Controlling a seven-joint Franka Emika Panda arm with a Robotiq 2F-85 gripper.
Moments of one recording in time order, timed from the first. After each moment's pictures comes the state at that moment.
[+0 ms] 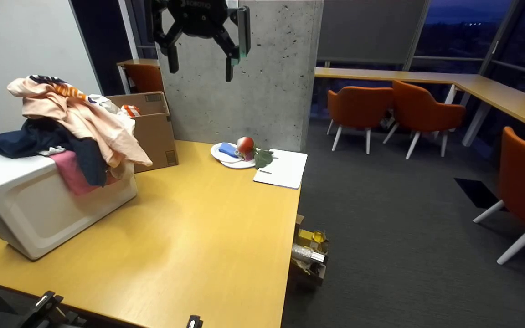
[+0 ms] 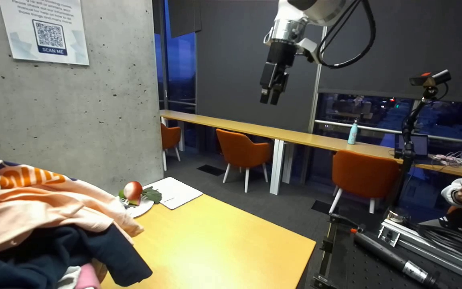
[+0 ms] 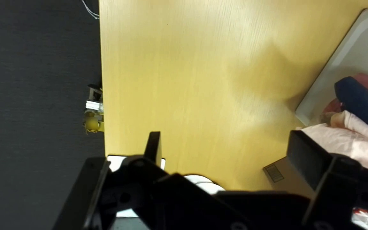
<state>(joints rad) 0.00 0.04 -0.18 -1.96 0.16 2.11 -0.33</state>
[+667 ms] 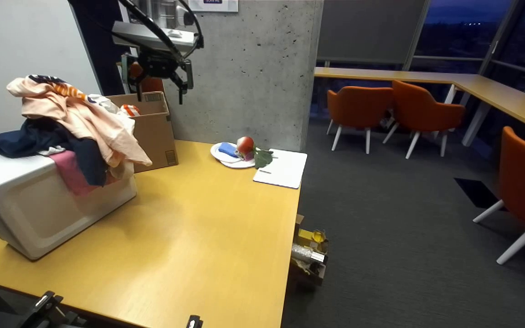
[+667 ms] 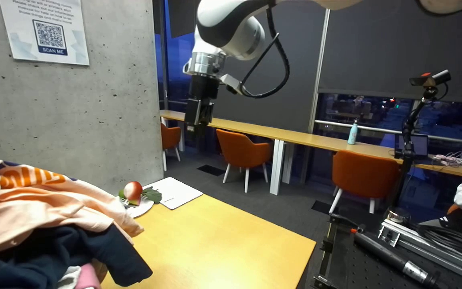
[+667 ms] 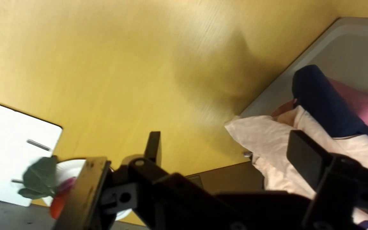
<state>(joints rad) 0.02 0.57 0.08 -1.42 0.13 2.06 -0.40</state>
